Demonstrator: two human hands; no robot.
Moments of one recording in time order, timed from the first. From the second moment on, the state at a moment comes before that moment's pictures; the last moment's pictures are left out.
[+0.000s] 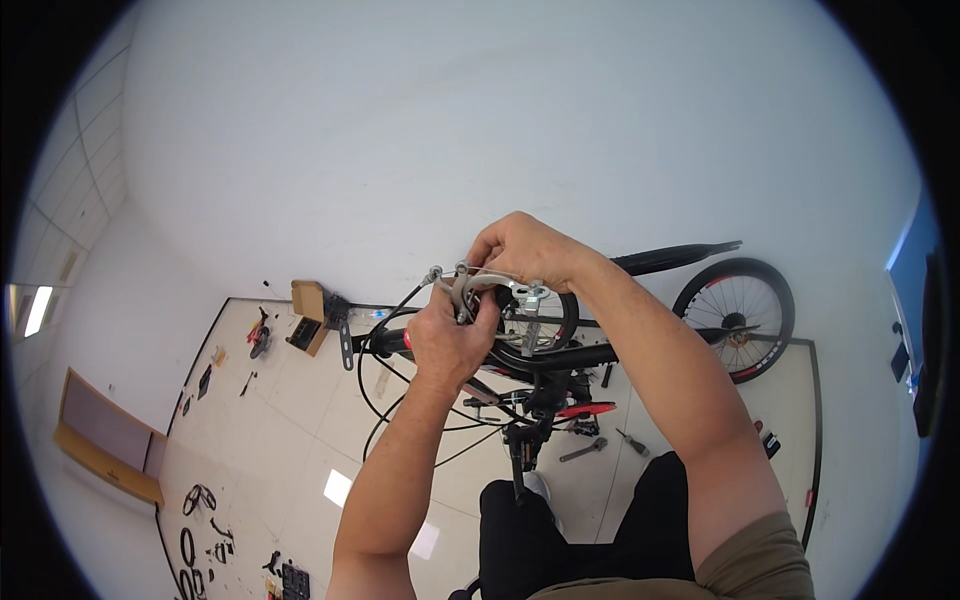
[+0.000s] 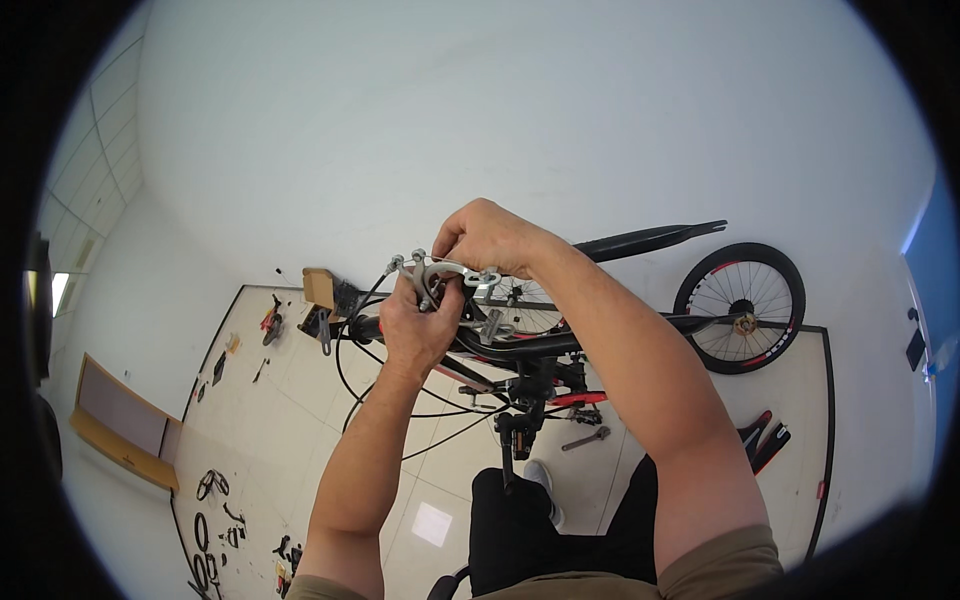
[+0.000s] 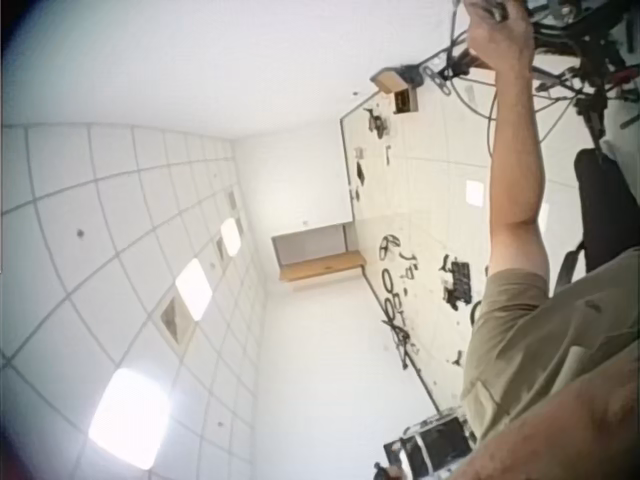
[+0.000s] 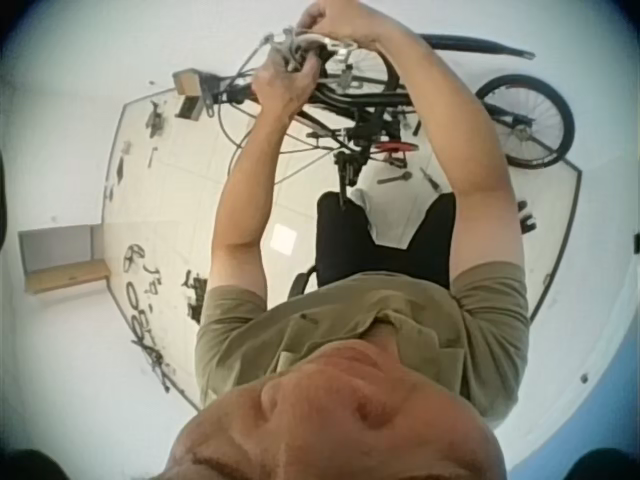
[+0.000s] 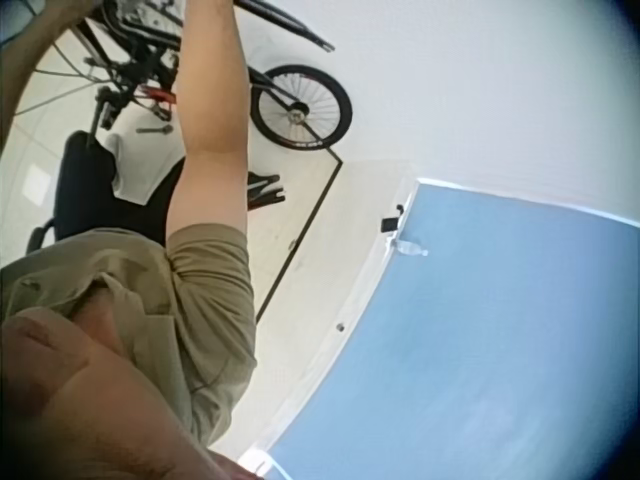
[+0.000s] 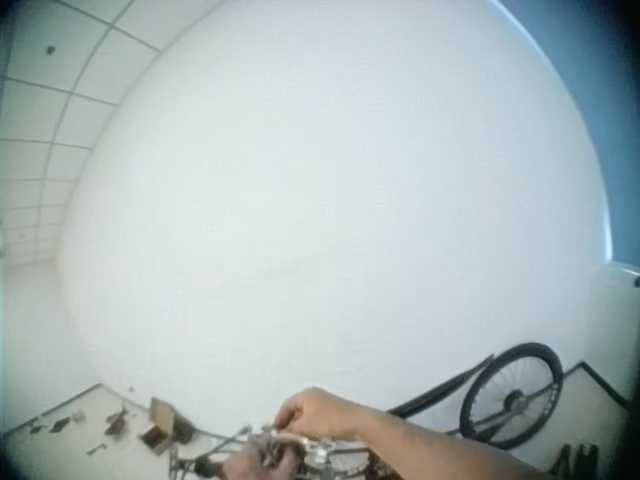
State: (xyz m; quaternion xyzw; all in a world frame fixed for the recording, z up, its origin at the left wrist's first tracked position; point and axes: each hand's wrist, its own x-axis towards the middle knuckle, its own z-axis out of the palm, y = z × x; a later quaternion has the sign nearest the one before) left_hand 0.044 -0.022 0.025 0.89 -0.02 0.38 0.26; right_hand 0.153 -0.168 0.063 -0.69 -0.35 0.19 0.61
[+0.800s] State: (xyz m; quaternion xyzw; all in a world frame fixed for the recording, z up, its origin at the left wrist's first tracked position) left_hand 0.048 -0.016 0.014 0.87 -0.07 0.42 0.24; right_hand 0.150 -0.173 0.058 -0.65 -0.36 0.20 0.64
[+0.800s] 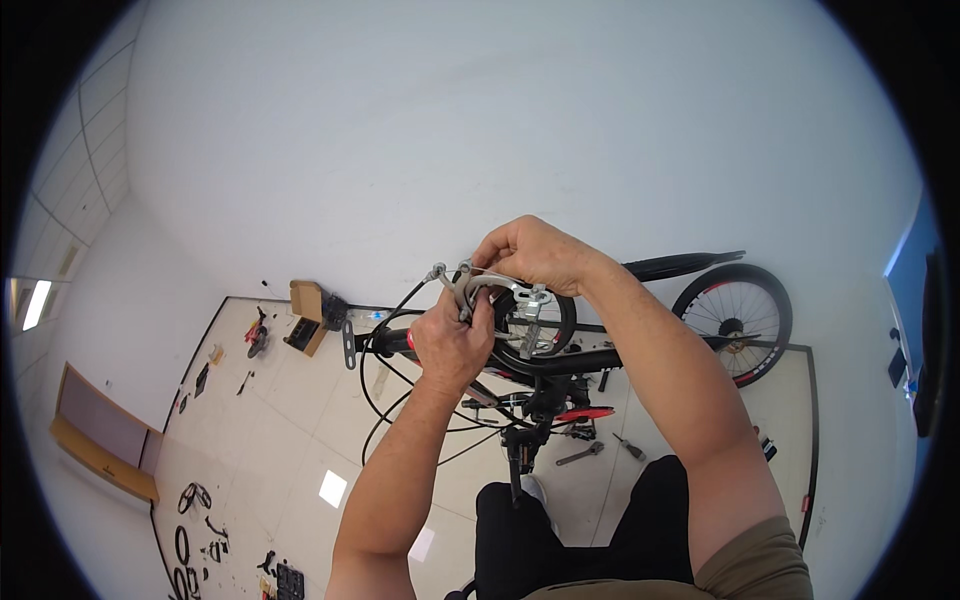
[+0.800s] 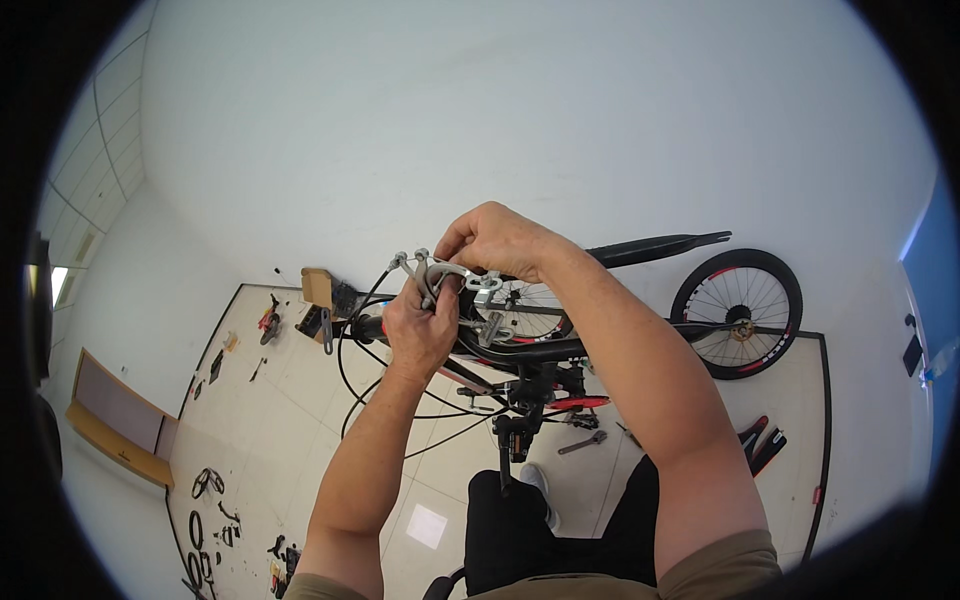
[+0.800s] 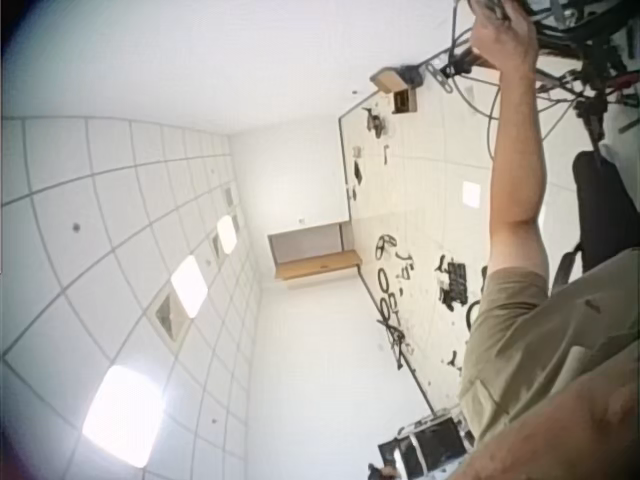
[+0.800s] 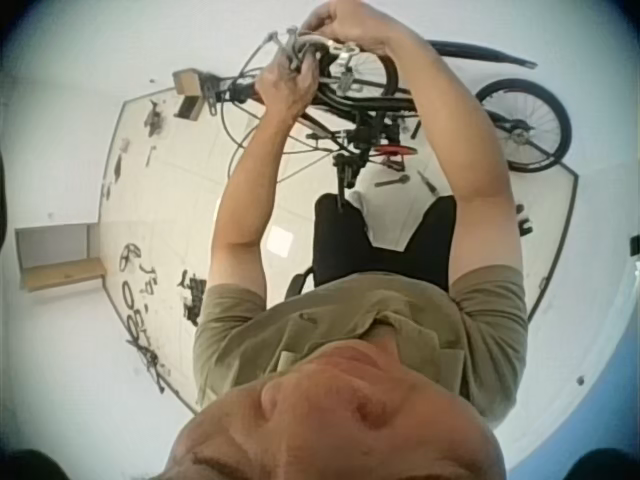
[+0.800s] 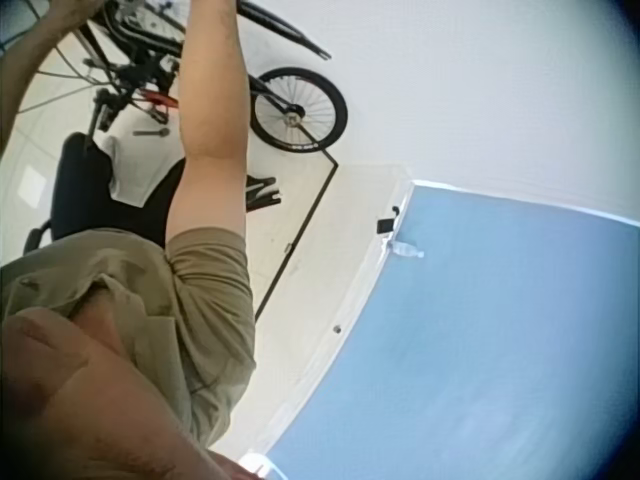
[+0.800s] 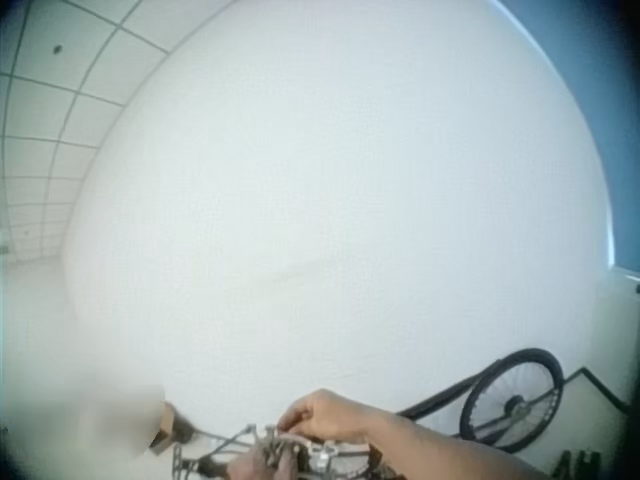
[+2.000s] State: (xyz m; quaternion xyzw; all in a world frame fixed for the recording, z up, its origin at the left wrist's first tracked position) left_hand 0.049 -0.011 0.006 0.87 -0.09 0.44 0.21; right_hand 0.150 -0.169 0.057 -0.65 -0.35 0.20 0.64
